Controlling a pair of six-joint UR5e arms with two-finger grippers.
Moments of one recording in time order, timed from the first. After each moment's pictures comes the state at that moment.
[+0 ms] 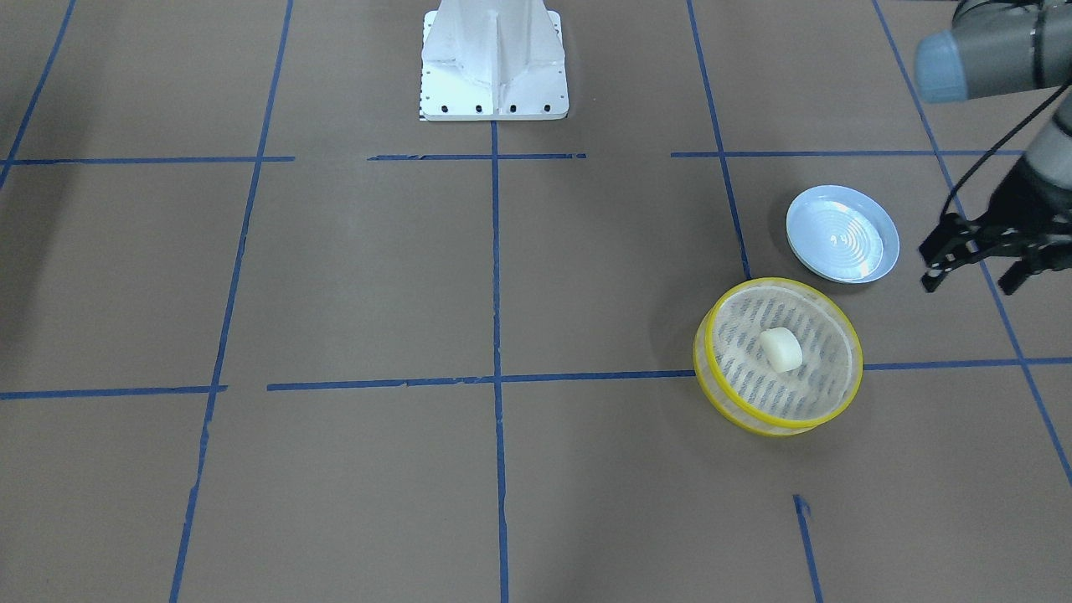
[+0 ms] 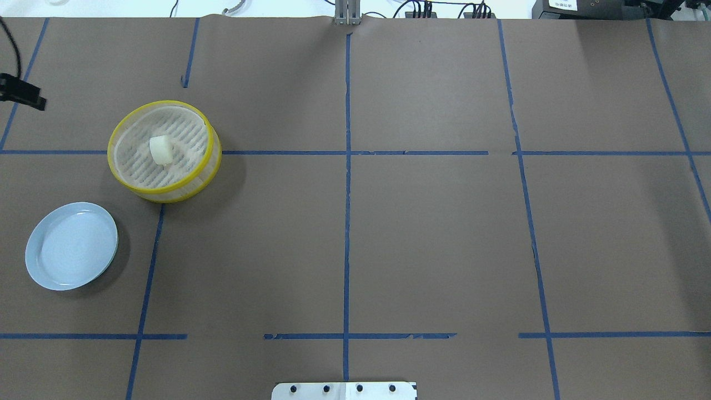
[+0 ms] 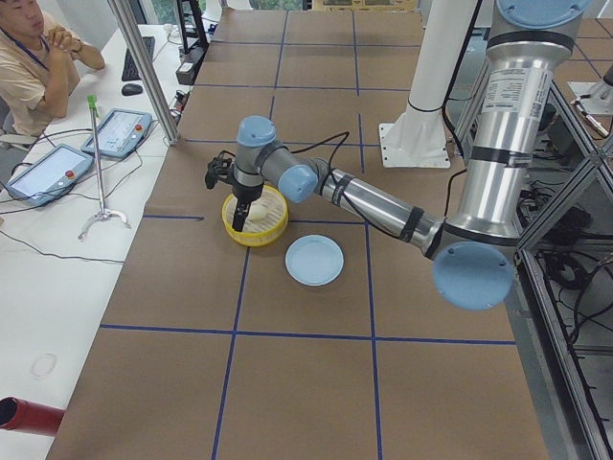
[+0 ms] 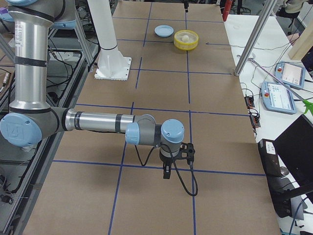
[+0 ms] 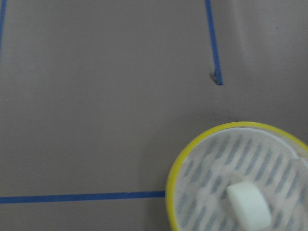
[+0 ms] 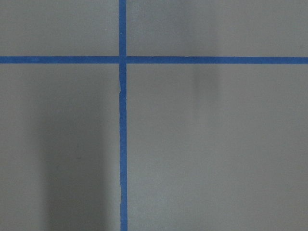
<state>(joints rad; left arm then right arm) -1.28 -1.67 -1.84 -1.79 -2.18 -0.44 1.57 -1.68 1.65 -1.57 2.29 0.01</state>
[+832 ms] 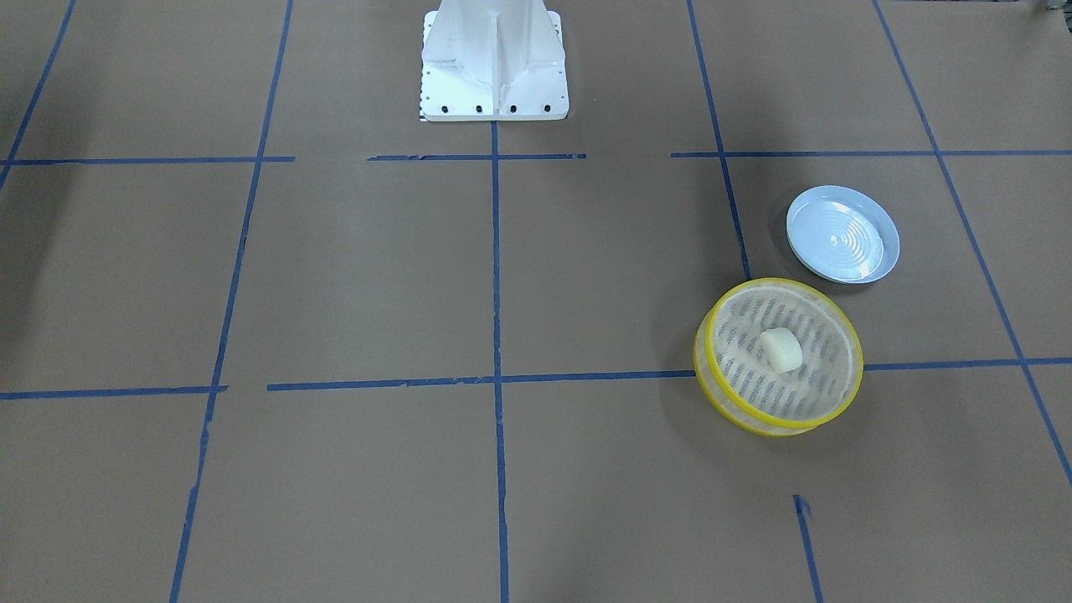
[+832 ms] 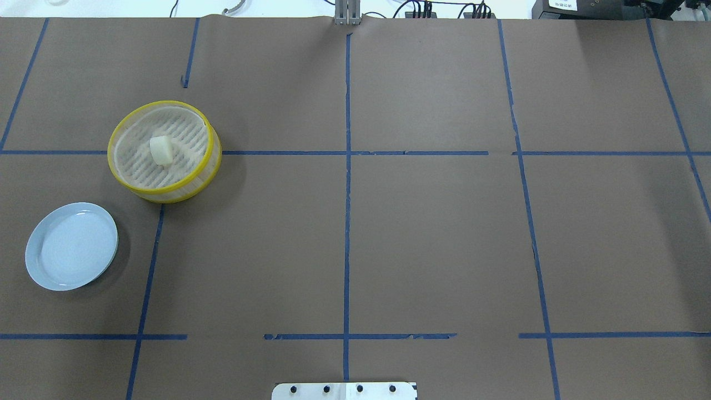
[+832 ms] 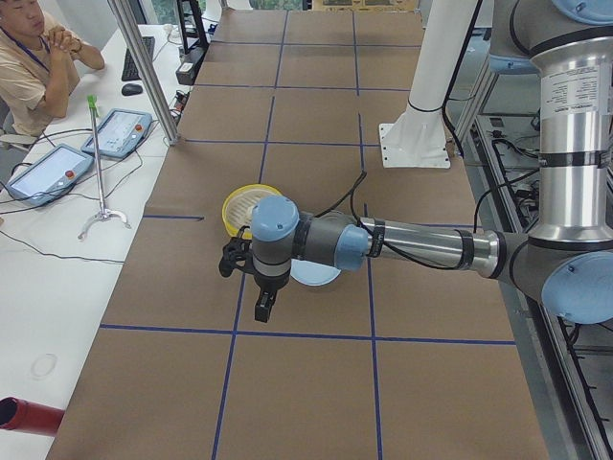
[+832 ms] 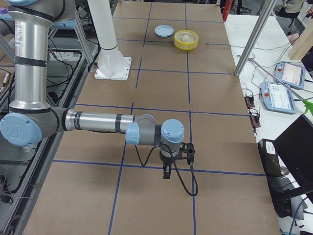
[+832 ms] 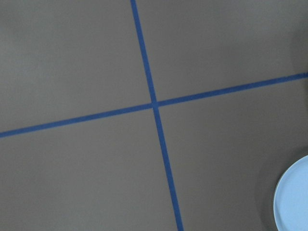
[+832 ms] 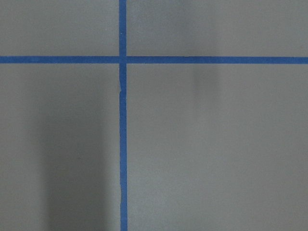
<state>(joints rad) -1.57 -1.47 -1.78 -1.51 -2.32 0.13 1.57 -1.68 1.65 -1.57 2.29 0.01</state>
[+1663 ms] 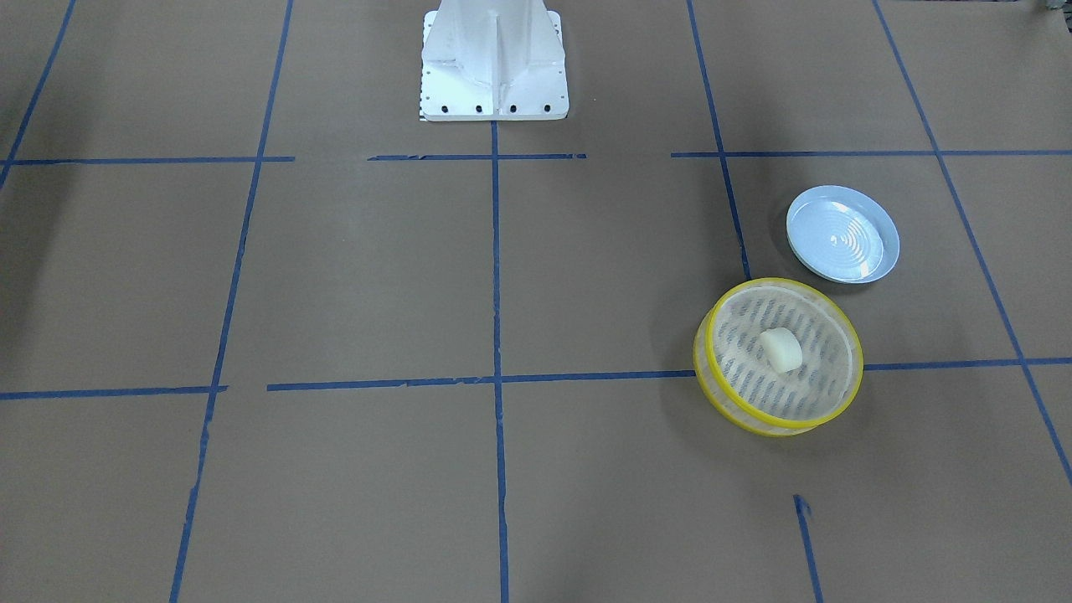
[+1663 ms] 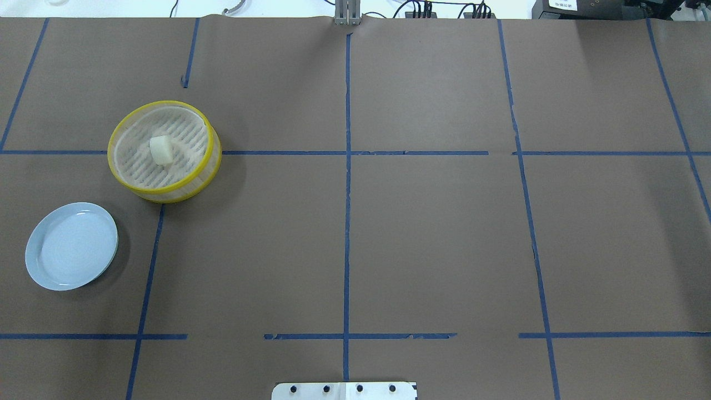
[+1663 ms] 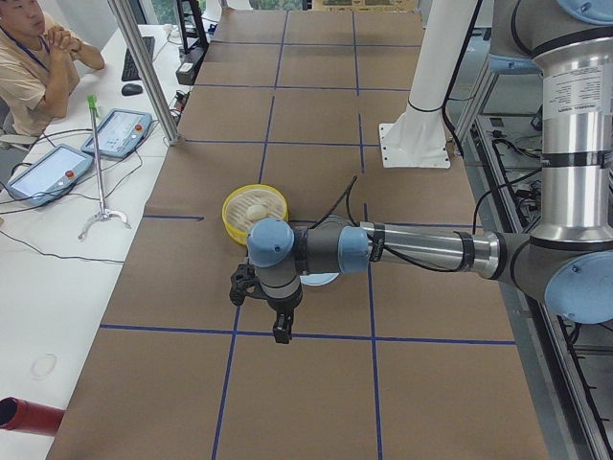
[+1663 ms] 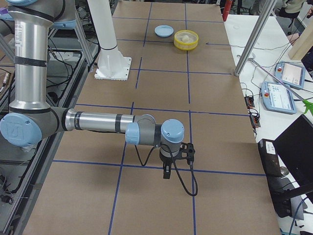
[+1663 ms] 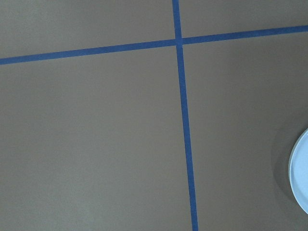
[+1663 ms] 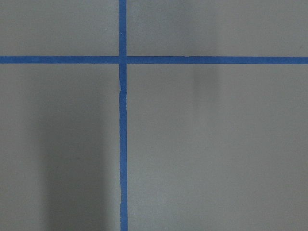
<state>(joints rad) -1.58 -1.47 -1.76 -1.41 -2.32 0.17 1.57 -1.68 1.65 -1.57 2.29 0.01</state>
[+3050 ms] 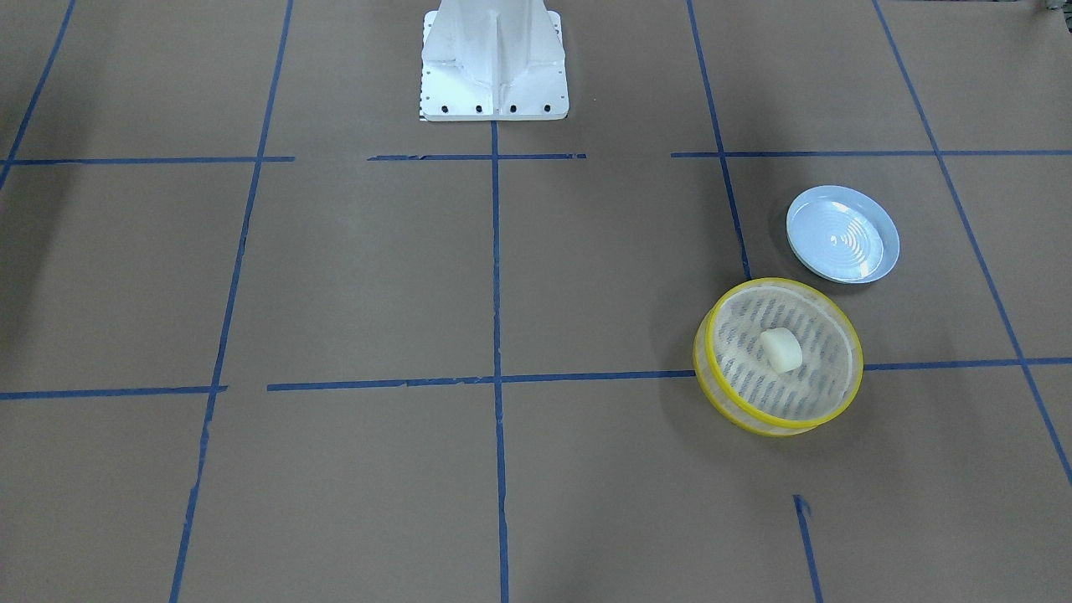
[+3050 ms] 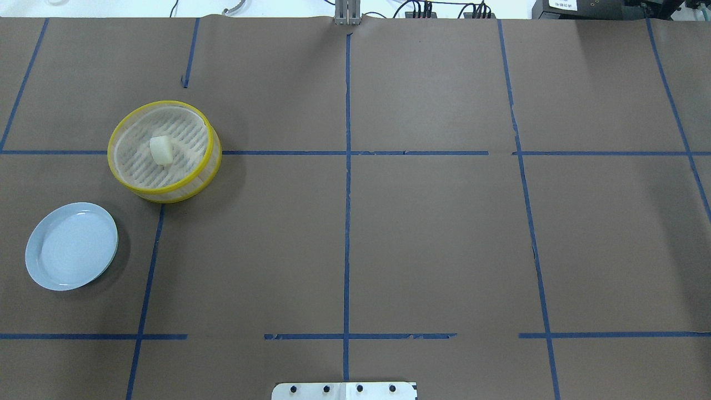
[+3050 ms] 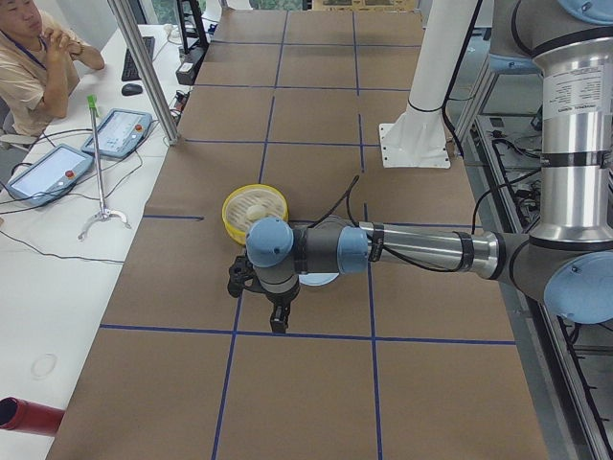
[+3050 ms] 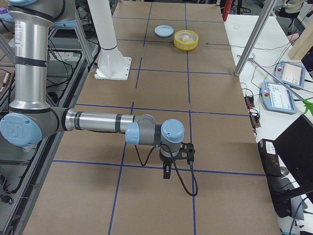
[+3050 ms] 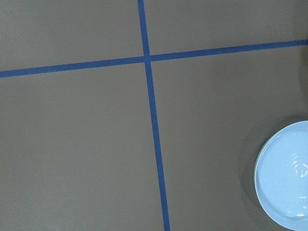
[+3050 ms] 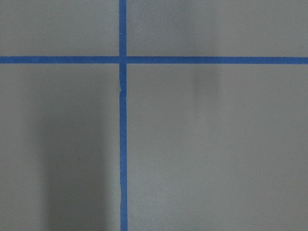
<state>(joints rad) -1.58 -1.47 -1.75 -1.43 -2.42 0.17 1.57 -1.68 1.65 -1.57 2.29 0.01</state>
